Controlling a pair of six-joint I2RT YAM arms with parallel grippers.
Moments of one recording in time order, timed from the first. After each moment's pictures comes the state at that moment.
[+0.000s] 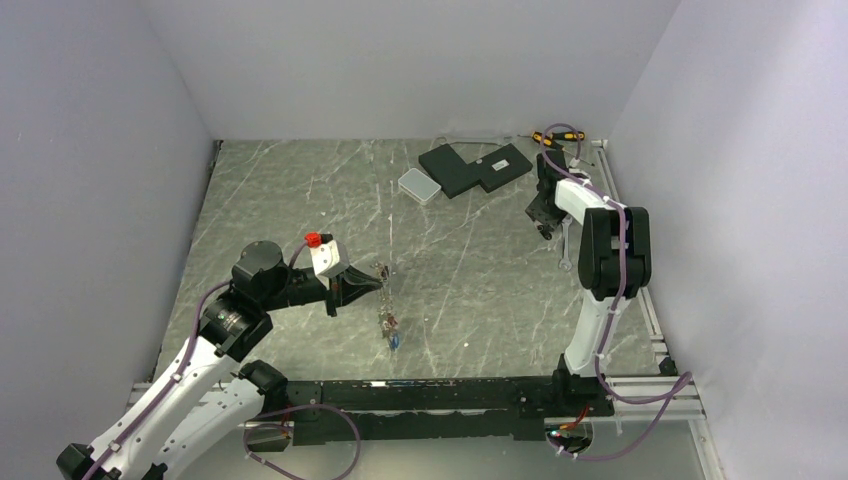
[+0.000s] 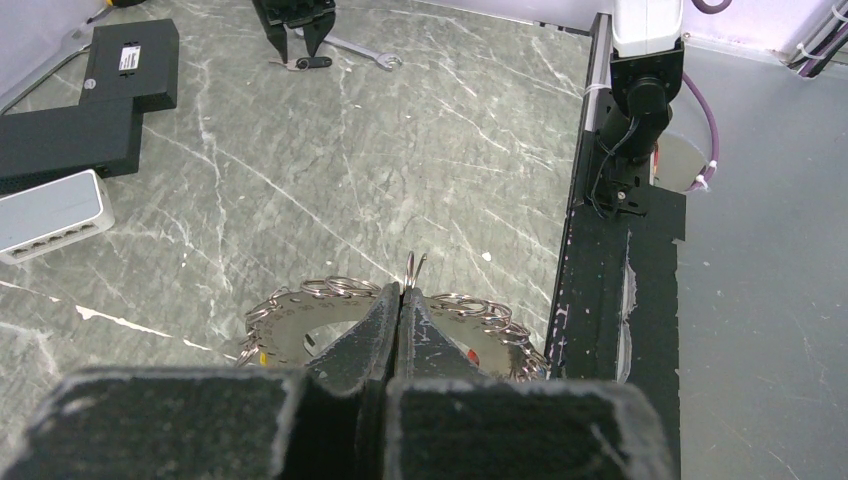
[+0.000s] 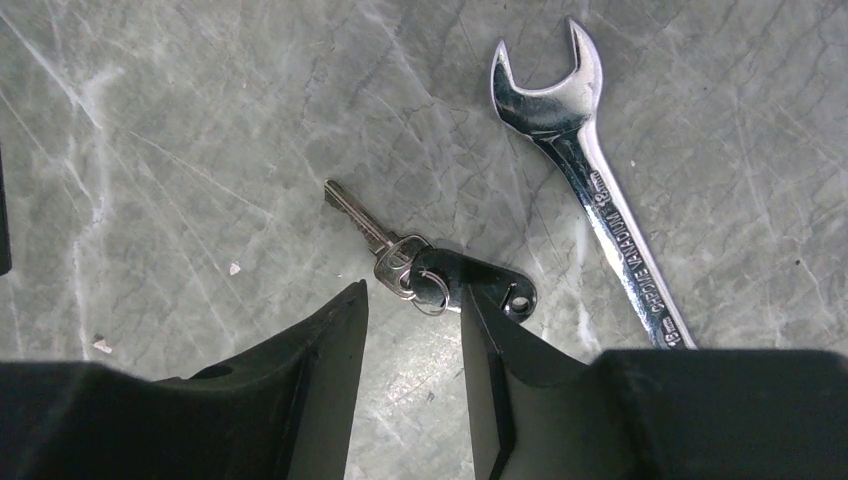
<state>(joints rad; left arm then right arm) -0.56 0.65 0.68 -0.21 0.71 0.08 0.03 1.98 1.39 -0.53 0.31 0.74</state>
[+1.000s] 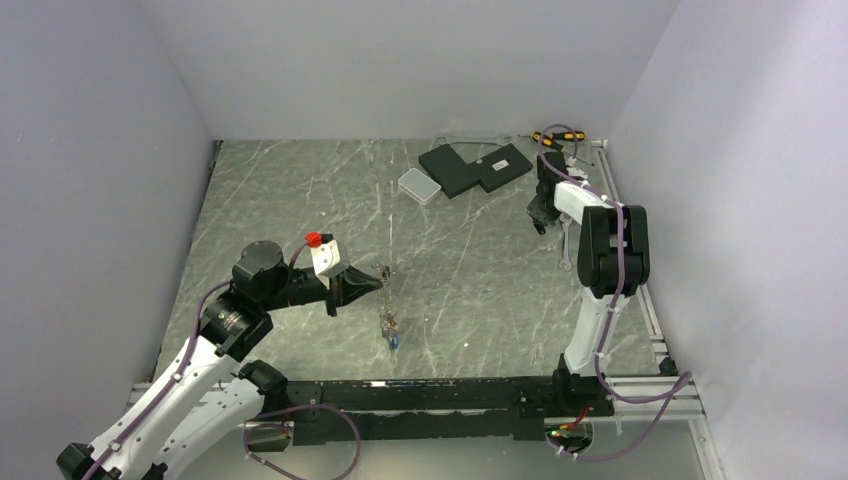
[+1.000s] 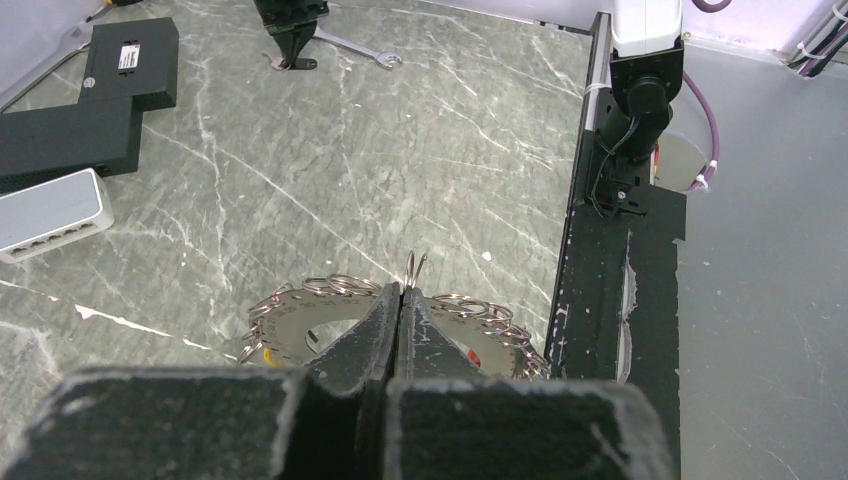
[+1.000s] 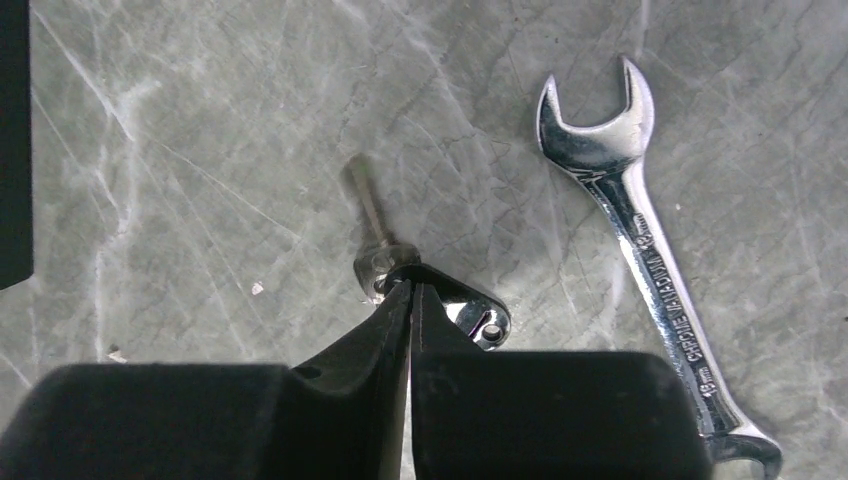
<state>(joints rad) -0.56 0.65 0.68 -0.21 0.71 0.08 0.03 2.00 1.38 -0.45 0.28 0.70</state>
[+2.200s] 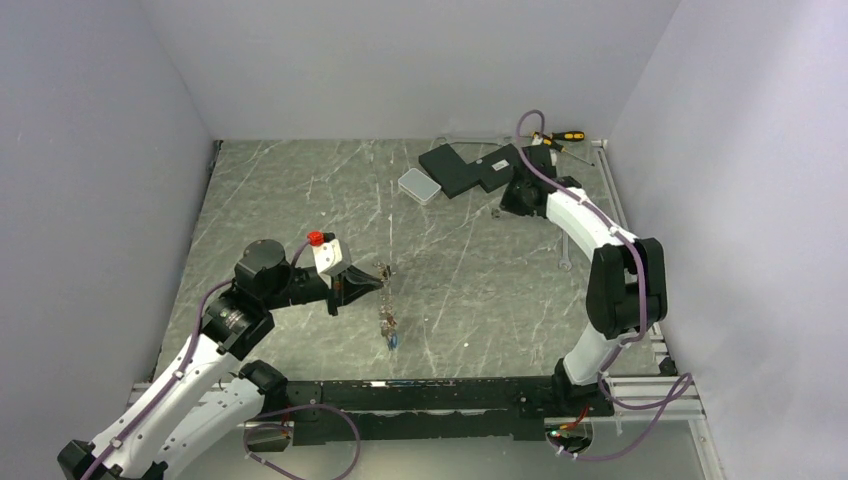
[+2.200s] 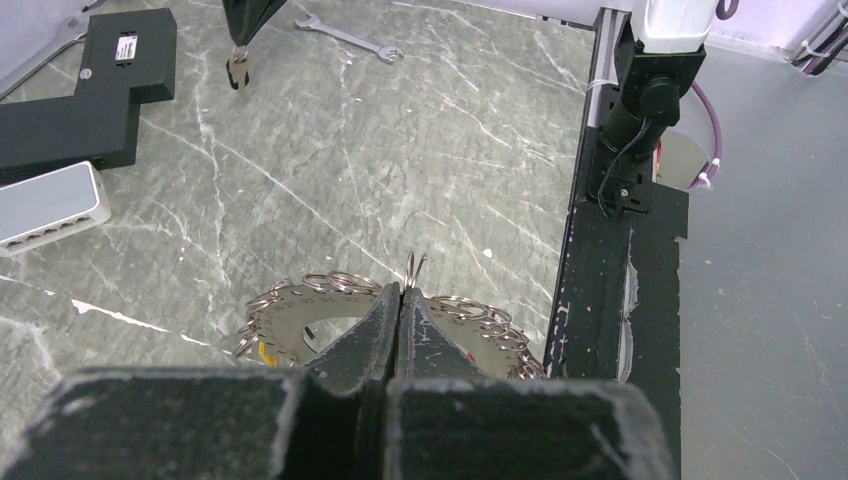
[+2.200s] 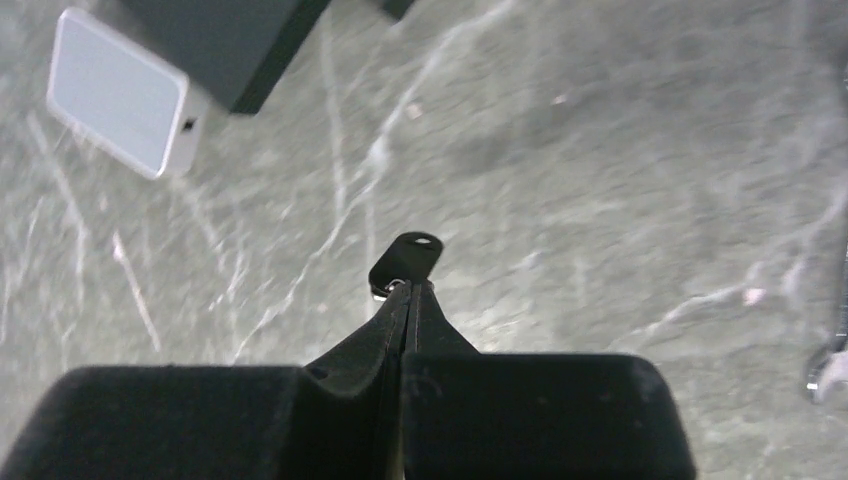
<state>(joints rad) -0.57 0.67 0.68 -0.21 0.70 0.08 0.17 1.72 1.28 -0.42 0.06 0.56</state>
